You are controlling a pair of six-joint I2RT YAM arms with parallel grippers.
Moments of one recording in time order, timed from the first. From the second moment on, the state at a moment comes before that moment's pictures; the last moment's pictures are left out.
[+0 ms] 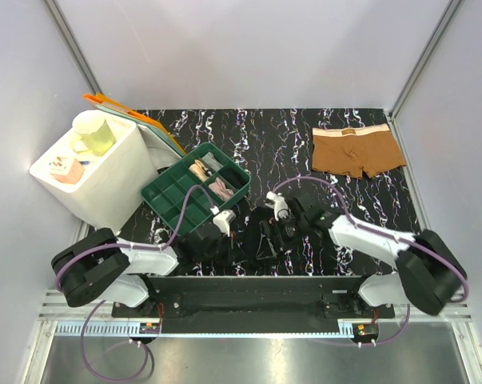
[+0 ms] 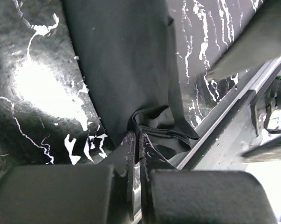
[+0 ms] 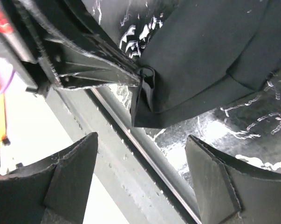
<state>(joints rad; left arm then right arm) -0.94 1.36 0.29 0.45 0.15 -0.80 0.72 1.35 0.67 -0.26 -0.56 0.39</state>
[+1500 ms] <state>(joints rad) -0.78 1.40 0.30 0.48 0.47 -1.04 1.08 1.40 0.53 0.13 -0.04 0.38</state>
